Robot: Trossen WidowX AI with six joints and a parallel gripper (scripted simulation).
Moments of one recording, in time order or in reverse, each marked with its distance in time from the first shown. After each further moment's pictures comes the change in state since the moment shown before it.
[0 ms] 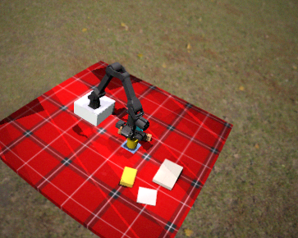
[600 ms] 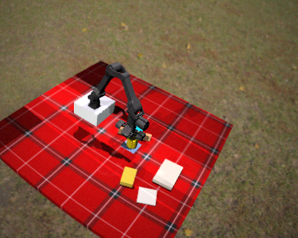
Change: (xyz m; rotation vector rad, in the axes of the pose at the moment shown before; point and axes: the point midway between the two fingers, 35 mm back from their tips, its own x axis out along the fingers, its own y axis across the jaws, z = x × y) arm 0.000 0.000 0.000 0.000 0.000 -0.002
